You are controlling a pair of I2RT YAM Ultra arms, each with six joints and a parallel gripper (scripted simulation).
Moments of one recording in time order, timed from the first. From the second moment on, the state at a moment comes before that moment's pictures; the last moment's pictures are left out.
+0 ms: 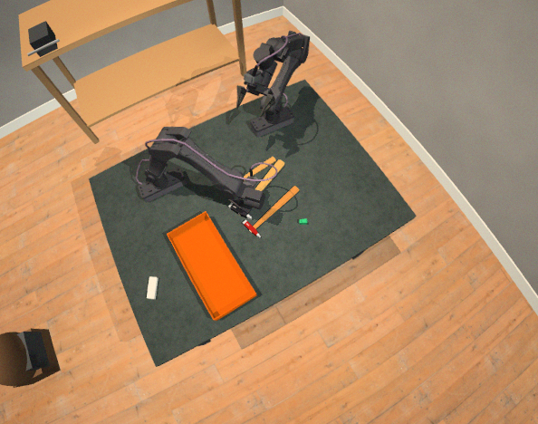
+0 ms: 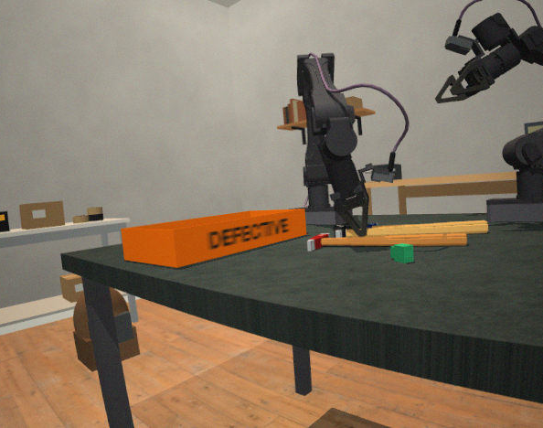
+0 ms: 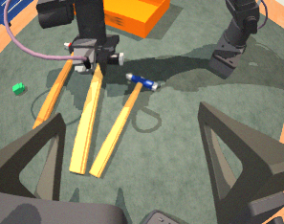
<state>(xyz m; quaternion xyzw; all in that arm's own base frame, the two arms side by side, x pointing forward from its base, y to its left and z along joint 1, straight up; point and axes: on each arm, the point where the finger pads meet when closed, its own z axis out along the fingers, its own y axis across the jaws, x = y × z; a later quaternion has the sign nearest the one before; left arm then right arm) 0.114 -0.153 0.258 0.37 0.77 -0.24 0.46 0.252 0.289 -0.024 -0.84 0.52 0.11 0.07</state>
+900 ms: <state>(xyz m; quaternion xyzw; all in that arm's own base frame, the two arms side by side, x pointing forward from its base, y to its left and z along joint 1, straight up) 0.114 -0.153 0.258 0.37 0.77 -0.24 0.46 0.246 0.280 -0.013 -0.84 0.53 0.11 0.04</state>
